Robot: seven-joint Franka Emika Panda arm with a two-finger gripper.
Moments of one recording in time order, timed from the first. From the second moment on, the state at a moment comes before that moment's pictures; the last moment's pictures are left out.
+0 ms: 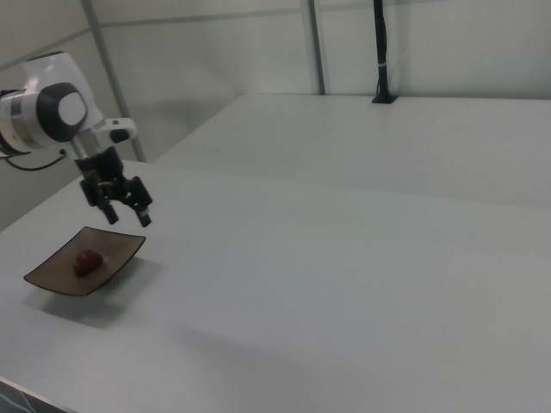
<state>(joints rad) 0.12 0.01 0.35 -1.92 -0.13 1.91 0.37</state>
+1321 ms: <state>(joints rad) 0.05 -0.04 -0.03 -1.86 0.02 1.82 0.02</state>
